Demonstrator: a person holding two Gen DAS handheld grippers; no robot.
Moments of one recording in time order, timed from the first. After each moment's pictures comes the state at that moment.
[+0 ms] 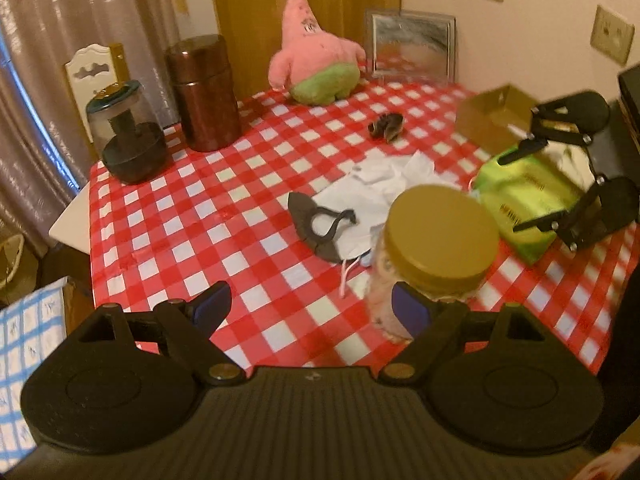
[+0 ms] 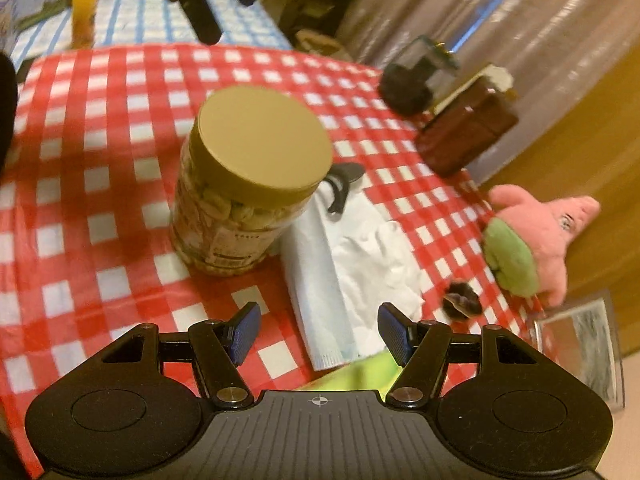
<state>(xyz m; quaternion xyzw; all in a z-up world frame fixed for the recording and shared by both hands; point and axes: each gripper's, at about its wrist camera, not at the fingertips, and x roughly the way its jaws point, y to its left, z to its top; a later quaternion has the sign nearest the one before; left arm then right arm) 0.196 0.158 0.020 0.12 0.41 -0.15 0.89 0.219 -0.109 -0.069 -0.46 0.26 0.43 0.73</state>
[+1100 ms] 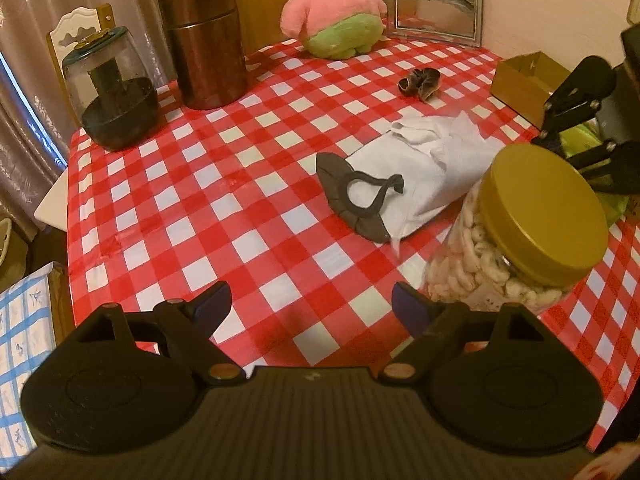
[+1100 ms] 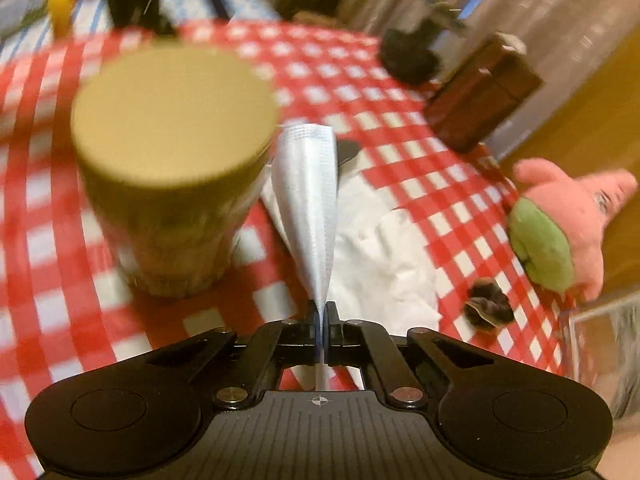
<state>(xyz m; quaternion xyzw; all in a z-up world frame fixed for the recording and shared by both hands) 0.260 0.184 -0.037 0.11 0.45 -0.15 0.87 0.284 -0.084 -0.095 -0.41 0.30 0.43 0.75</state>
